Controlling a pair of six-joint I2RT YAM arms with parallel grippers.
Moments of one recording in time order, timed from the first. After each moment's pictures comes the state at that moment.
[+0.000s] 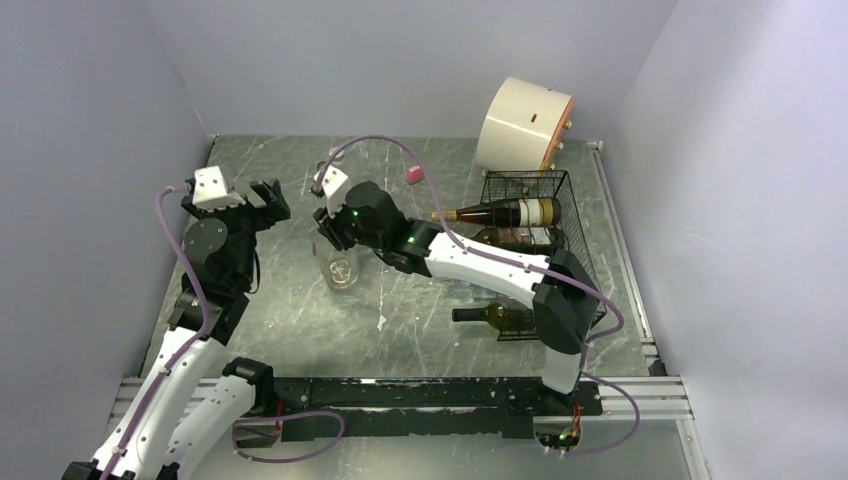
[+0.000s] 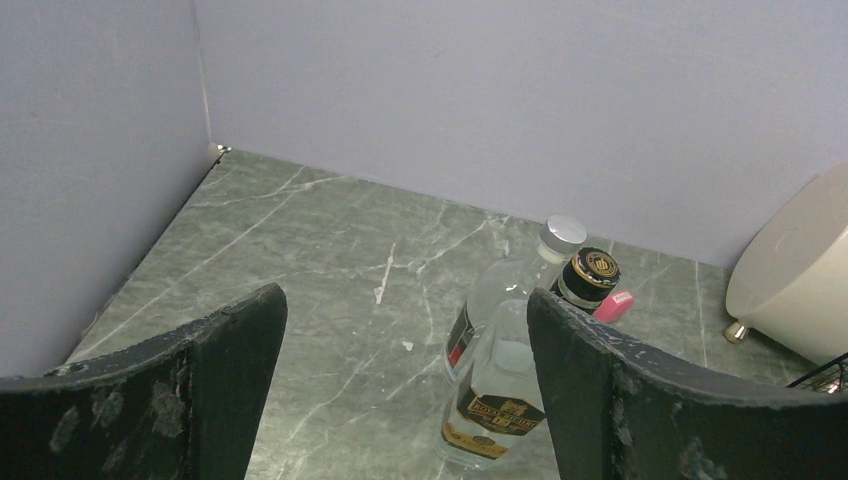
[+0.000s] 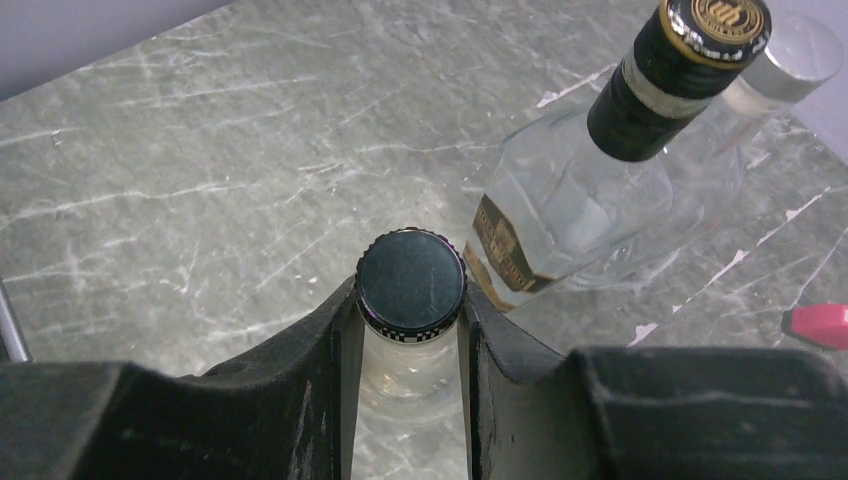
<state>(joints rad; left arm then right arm) -0.30 0.69 0.74 0.03 -0.43 -0.20 1.04 1.80 1.48 0.00 0.07 -0.04</state>
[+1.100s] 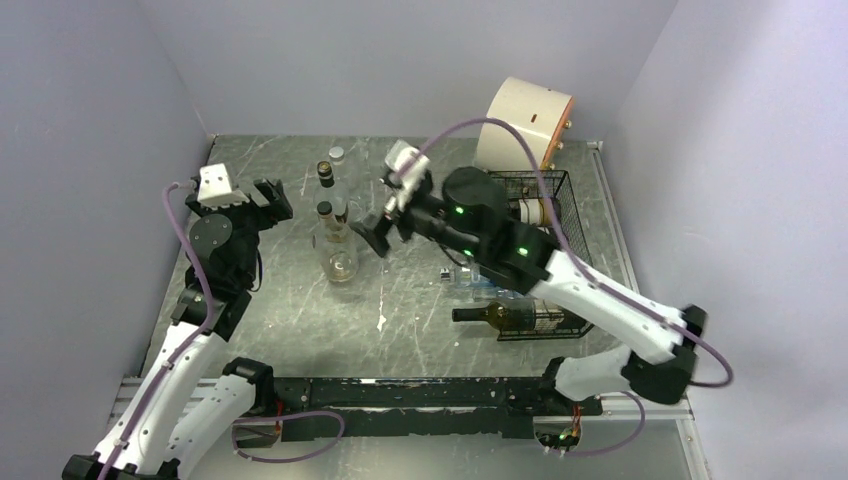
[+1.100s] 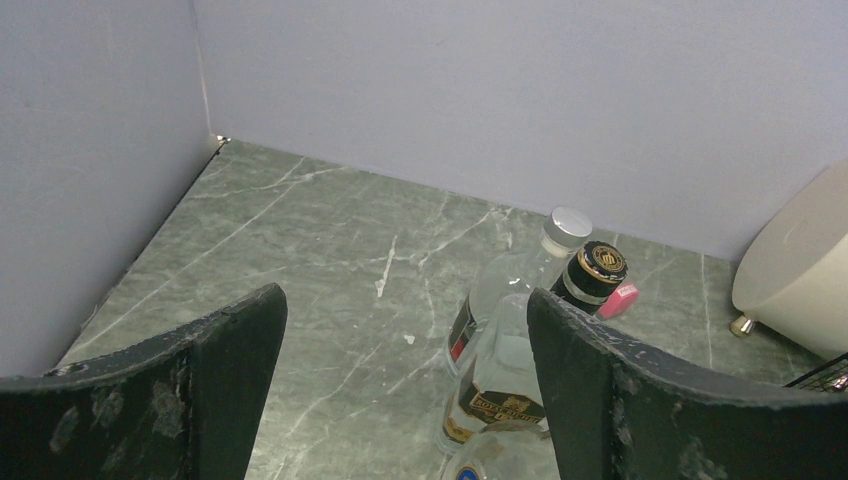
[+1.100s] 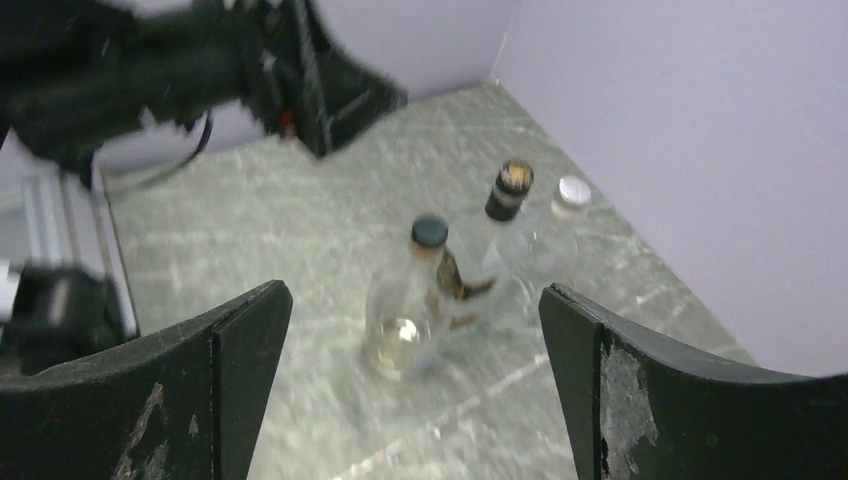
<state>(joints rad) -0.30 0.71 0.74 0.03 -0.43 -0.21 1.05 1.38 1.48 -0.14 0.03 -0.14</state>
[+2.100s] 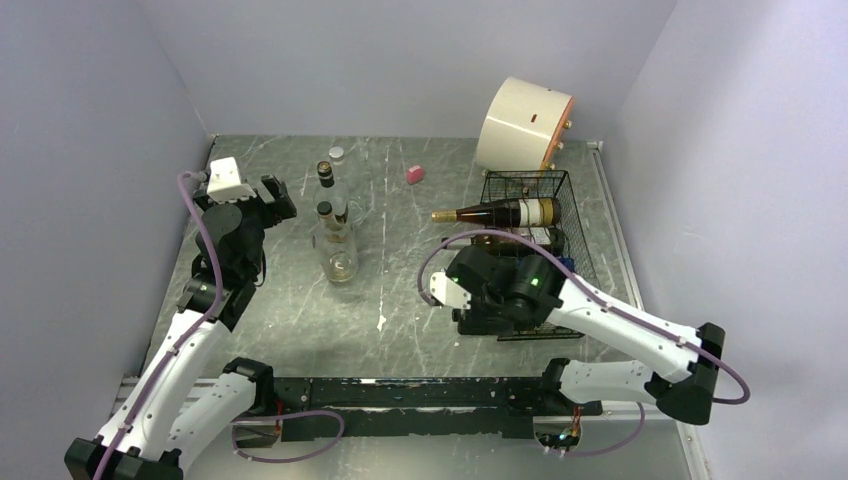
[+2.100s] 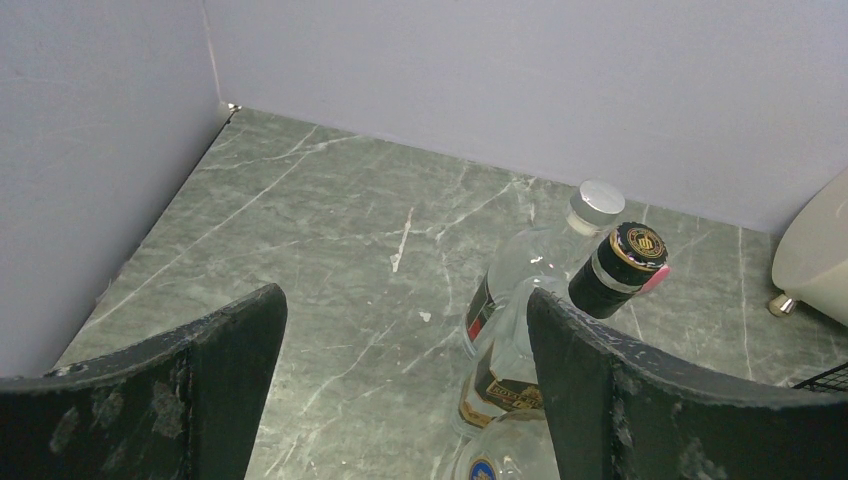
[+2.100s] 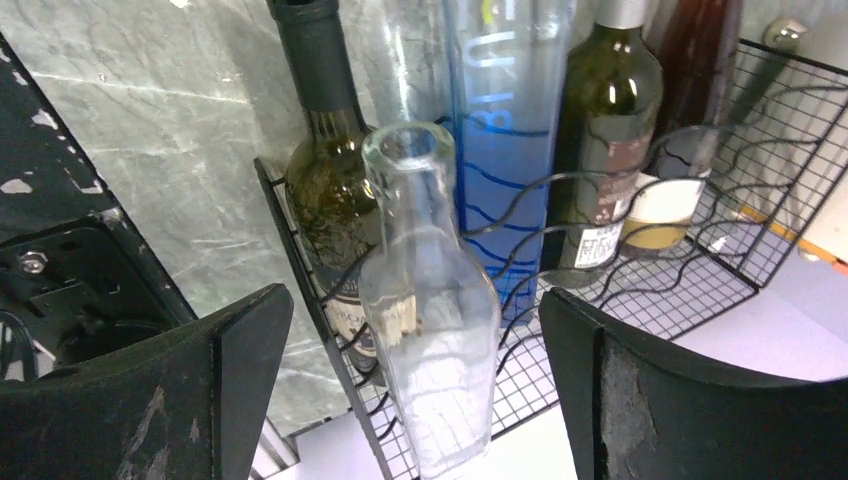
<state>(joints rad) -0.29 0.79 0.76 0.00 -0.44 -0.21 1.06 1.11 1.12 -1.20 0.33 -0.56</state>
